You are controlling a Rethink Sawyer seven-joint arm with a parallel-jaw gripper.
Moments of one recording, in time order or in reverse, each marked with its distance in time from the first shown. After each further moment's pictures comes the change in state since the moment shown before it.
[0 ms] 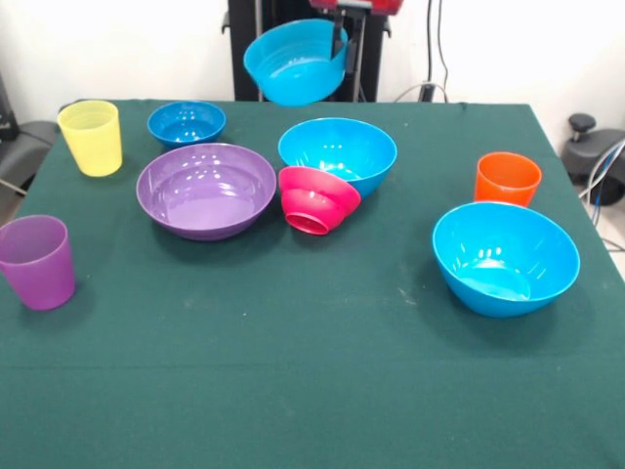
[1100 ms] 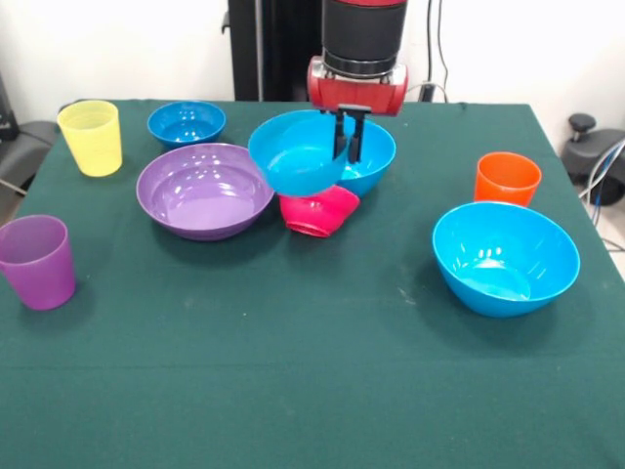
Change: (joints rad) arm 0.019 0.279 0.001 -0.234 0.000 0.000 0.000
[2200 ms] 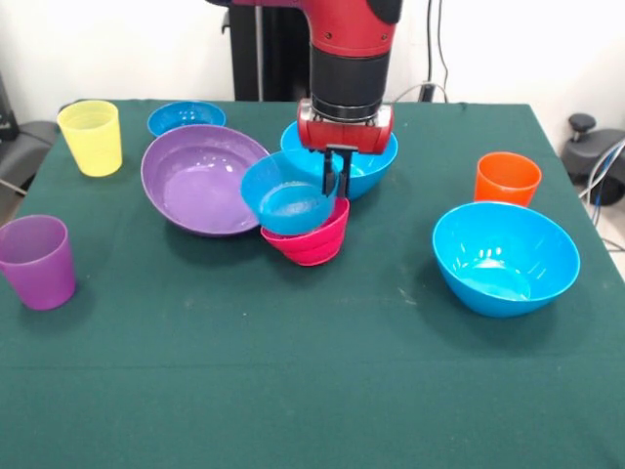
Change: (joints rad) arm -0.007 0.122 -0.014 -0.061 -0.041 -0.067 0.000
